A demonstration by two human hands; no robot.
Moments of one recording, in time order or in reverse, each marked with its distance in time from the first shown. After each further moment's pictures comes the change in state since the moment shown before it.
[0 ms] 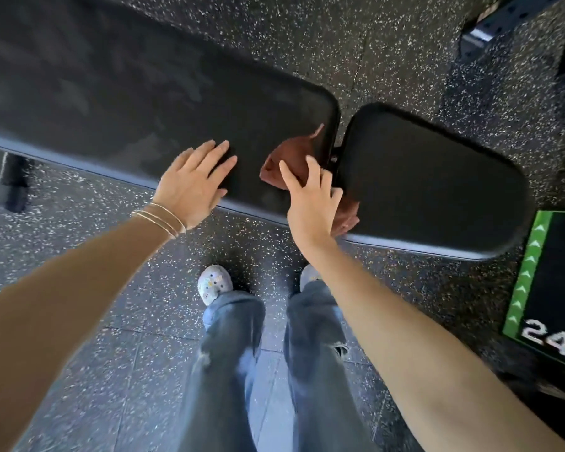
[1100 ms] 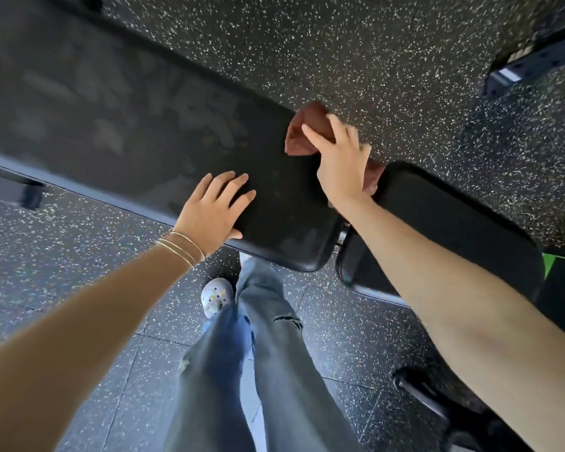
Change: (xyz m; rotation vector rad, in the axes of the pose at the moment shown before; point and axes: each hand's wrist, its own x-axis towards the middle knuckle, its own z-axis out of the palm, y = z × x) left_hand 0.022 -0.024 -0.018 0.096 -0.098 -0.011; right_hand 0.155 -0.007 -0.037 0.012 -0.045 -0.149
